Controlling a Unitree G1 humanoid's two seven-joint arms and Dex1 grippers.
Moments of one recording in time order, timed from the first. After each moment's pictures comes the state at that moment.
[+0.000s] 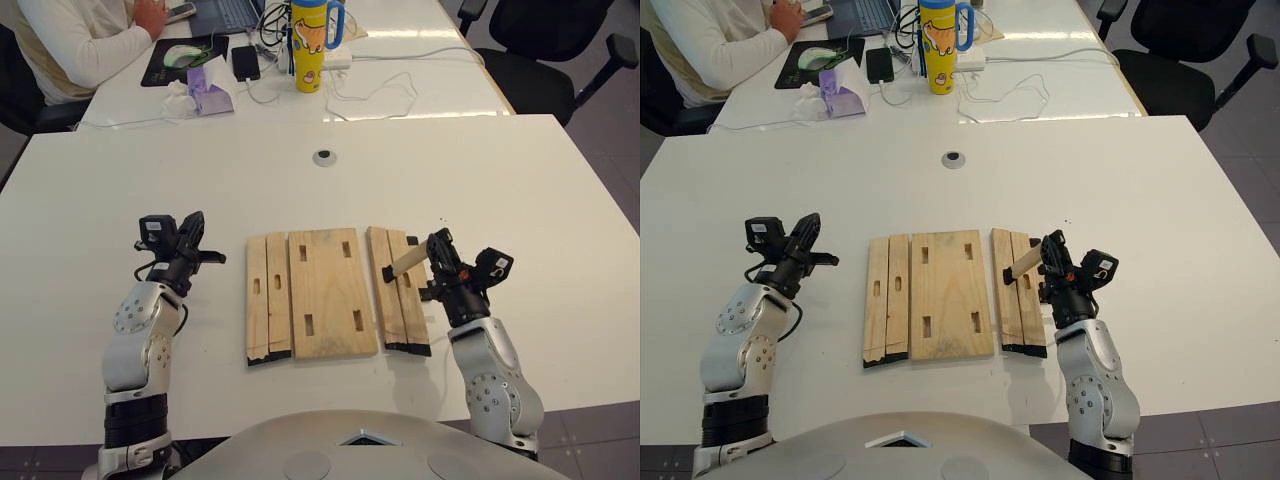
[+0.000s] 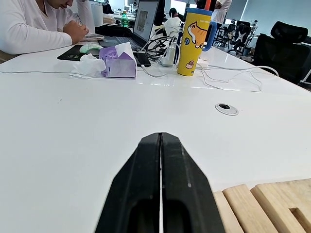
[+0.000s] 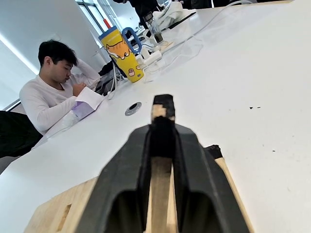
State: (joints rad) left arm 0.11 0.23 0.19 -0.26 -0.35 0.34 -0.23; right arm 0.32 -0.01 -0.13 -0.43 0.57 0.32 0.11
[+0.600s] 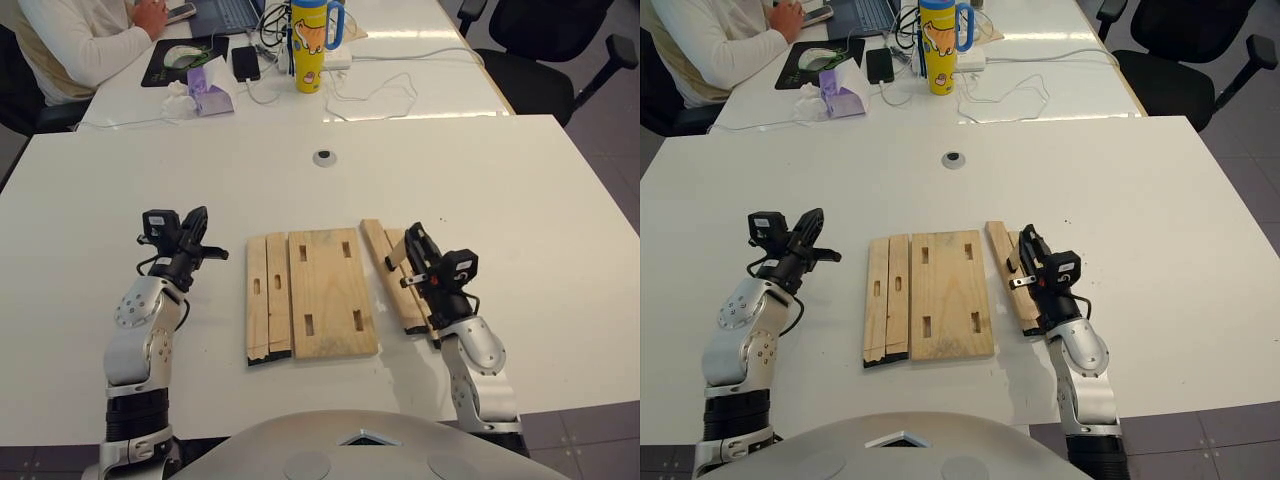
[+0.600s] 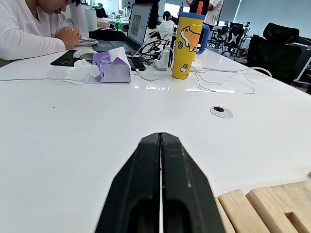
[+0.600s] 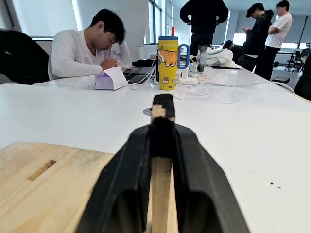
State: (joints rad) left arm 0.08 0.23 0.18 -0.25 -0.33 0.32 -0.25; right arm 0.30 -0.17 0.06 -0.19 0.14 -0.16 0.30
